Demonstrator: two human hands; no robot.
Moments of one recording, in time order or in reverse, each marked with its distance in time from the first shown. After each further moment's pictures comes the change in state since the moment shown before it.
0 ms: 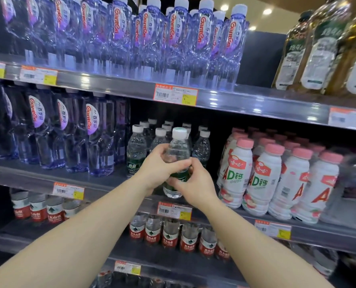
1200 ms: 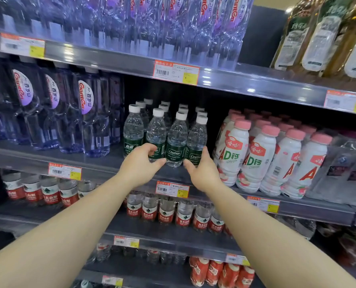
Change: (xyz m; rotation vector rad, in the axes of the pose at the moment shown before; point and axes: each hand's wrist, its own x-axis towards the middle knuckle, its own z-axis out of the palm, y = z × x) left_hand -0.018 -0.035 -0.026 0.625 0.039 0.025; right_hand -0.002 0.021 -0.007 -0.164 -0.005 0.259
